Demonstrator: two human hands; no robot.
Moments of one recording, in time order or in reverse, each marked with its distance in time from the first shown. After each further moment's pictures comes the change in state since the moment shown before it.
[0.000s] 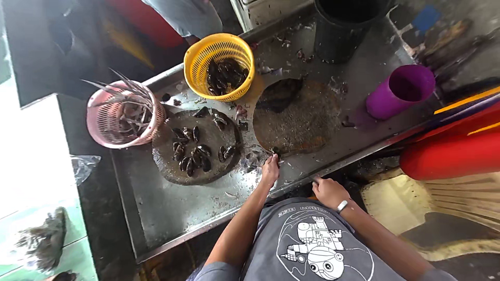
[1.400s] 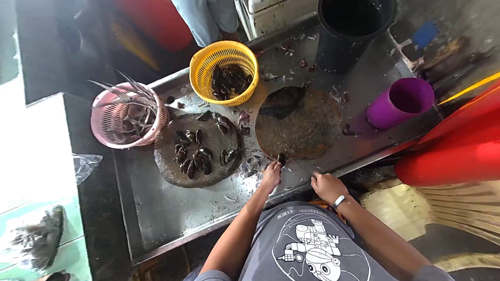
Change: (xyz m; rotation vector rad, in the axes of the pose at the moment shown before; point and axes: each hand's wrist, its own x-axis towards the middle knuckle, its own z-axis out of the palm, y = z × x) left_hand -0.006 0.017 -0.004 0.021 -0.109 0.028; right_hand 0.028 -0.012 -0.028 -0.097 0.069 -0.058
